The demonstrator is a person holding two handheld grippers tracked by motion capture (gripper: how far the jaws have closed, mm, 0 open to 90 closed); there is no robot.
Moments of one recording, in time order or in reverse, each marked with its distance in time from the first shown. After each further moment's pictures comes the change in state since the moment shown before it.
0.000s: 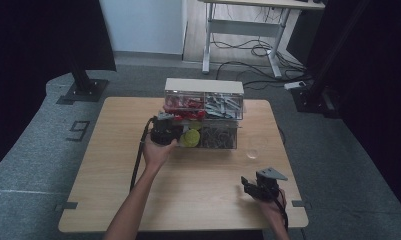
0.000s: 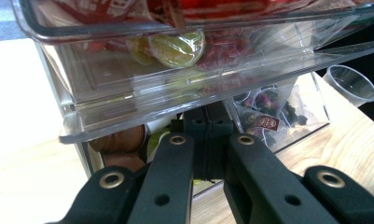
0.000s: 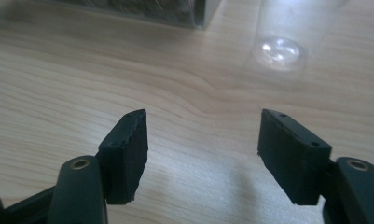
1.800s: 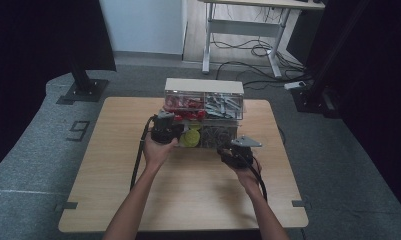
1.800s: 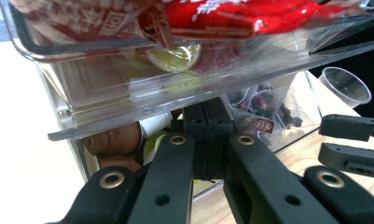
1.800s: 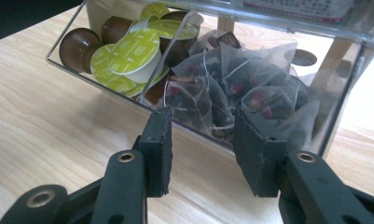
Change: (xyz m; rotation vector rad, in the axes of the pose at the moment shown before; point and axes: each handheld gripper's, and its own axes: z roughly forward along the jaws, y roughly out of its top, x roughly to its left) left arm -0.002 0.004 -0.001 0.005 -0.011 -0.003; right arm 0.051 0.103 0.048 -0.117 0.182 -0.107
